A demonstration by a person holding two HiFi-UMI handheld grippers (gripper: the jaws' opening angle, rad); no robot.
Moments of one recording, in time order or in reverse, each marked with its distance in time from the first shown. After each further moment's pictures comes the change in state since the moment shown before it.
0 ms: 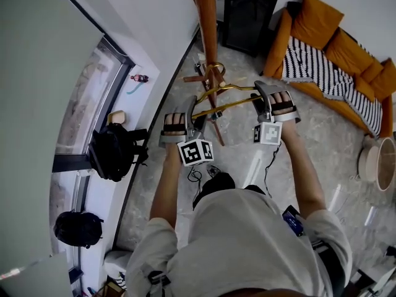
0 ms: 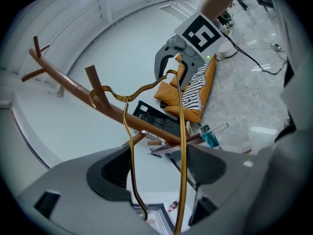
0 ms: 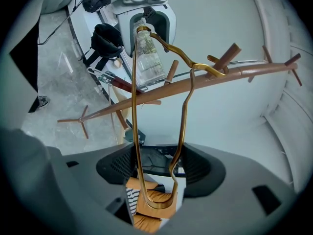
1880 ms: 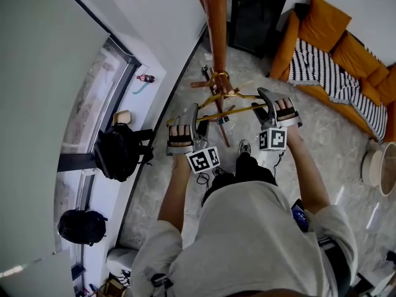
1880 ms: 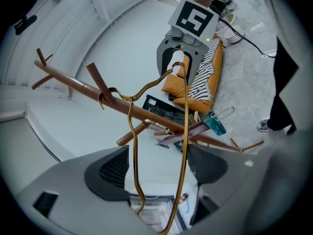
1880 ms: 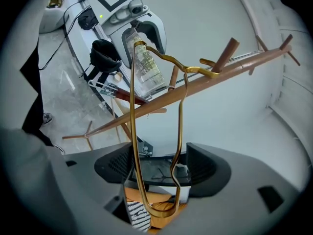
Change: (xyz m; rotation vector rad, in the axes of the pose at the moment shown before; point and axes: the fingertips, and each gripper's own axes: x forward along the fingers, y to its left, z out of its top) left arm 0.004 -0.002 -0.024 0.023 0.082 0.142; right arm 0.012 0.022 0.012 0.120 -0.116 0.085
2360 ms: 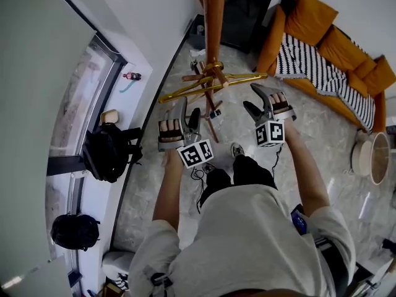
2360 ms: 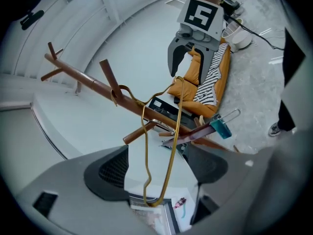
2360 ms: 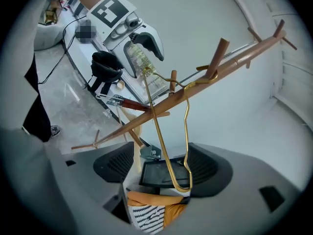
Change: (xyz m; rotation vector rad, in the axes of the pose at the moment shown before) left arm -0.003 0.010 -0.003 -0.078 -0.027 0.045; right arm -0.014 0.009 0.005 0.075 -0.054 0.074
